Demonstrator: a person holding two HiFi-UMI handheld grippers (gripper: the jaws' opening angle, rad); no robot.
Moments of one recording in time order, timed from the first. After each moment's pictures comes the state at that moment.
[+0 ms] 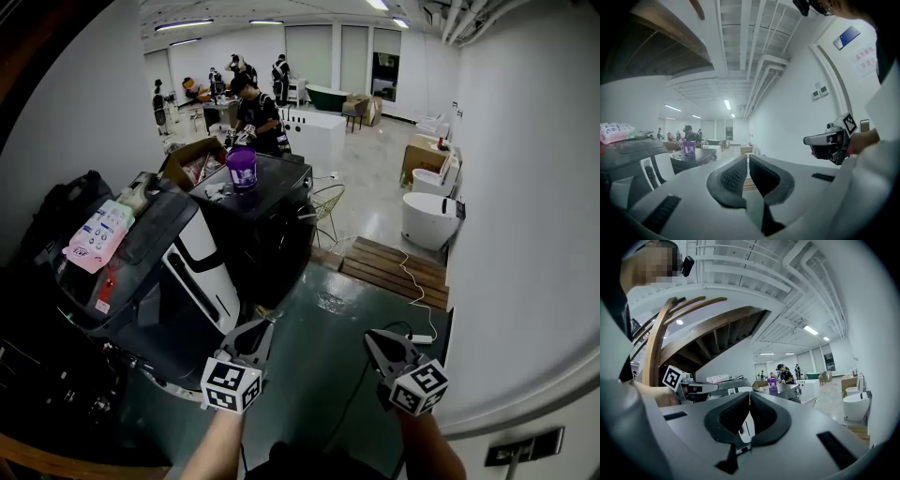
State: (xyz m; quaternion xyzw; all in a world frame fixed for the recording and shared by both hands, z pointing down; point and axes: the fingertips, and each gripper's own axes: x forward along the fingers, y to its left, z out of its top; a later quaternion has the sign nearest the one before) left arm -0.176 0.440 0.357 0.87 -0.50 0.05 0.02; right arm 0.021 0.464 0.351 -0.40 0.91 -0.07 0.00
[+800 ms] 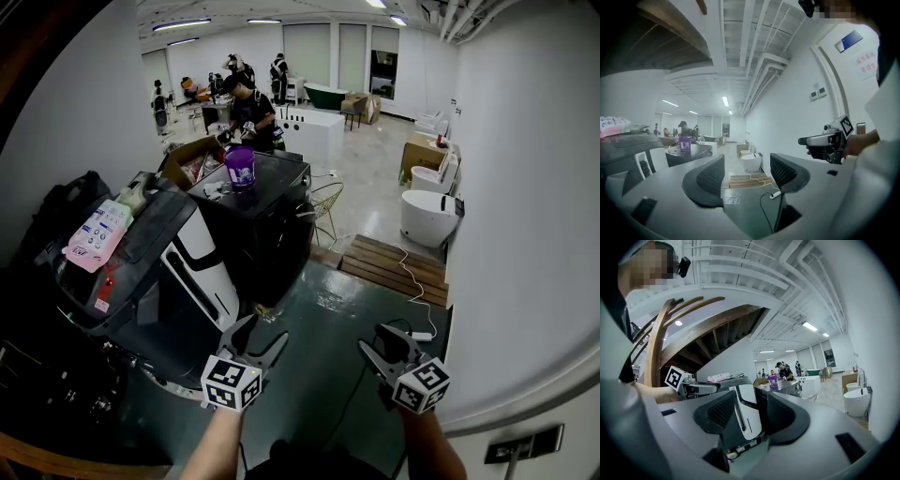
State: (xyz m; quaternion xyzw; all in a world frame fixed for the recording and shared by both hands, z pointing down) left arm -0.166 0.445 0.365 0.88 -0.47 0.06 0.04; right arm 0.029 0.470 0.358 -0.40 0.91 -0.10 0.00
